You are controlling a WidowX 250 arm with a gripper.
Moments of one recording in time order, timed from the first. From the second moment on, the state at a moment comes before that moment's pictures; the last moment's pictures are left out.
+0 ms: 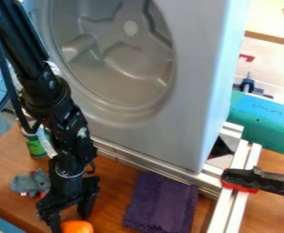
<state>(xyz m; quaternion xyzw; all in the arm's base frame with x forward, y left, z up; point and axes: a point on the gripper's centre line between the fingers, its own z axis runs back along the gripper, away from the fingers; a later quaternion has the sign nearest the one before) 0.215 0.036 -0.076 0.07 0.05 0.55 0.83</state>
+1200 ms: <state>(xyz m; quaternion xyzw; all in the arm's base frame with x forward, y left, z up) 0.213 0.028 -0.014 0.04 0.00 0.40 0.91</state>
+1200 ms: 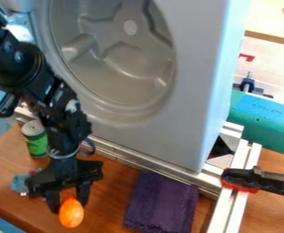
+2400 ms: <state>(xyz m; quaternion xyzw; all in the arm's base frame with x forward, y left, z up) 0.236 -0.130 -0.071 0.03 -0.10 0.18 0.98</state>
